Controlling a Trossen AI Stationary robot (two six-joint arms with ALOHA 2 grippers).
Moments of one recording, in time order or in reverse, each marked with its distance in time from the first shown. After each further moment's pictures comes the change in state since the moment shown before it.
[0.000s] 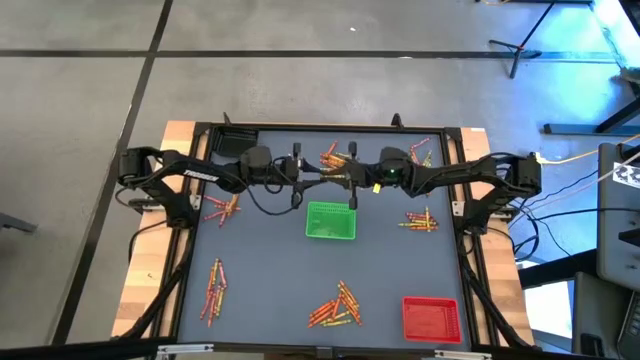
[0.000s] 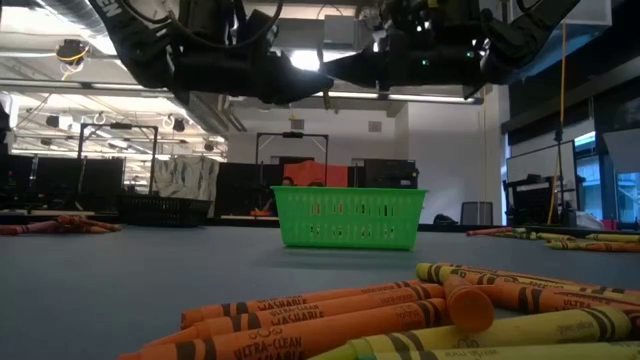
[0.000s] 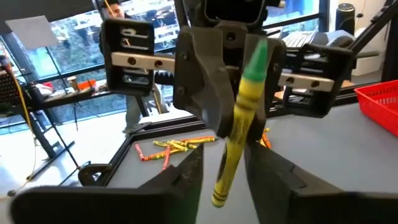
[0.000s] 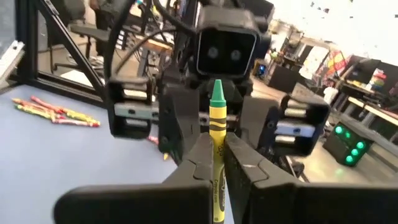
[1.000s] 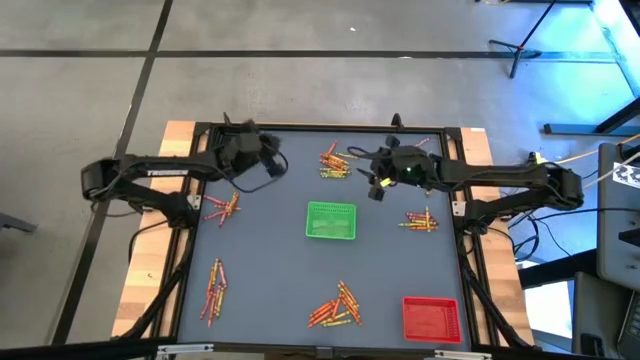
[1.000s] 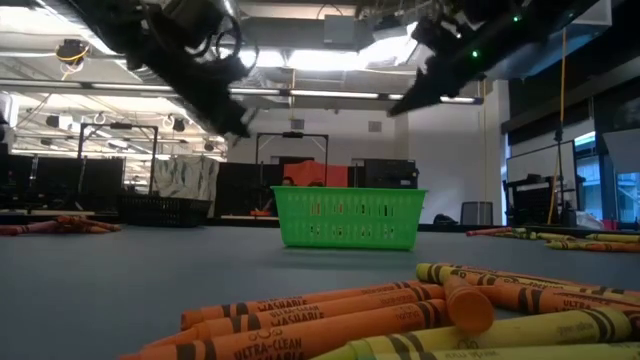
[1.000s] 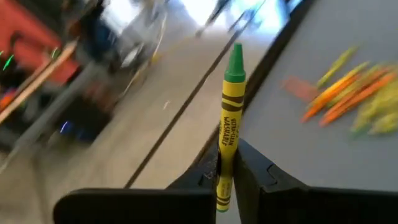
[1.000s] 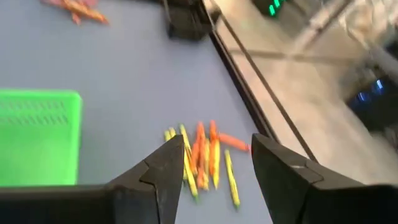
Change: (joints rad) left arm 0.181 -0.333 -0.001 -0.789 -0.768 0.106; right arm 0.005 -0.369 0.001 -0.879 0.525 0.090
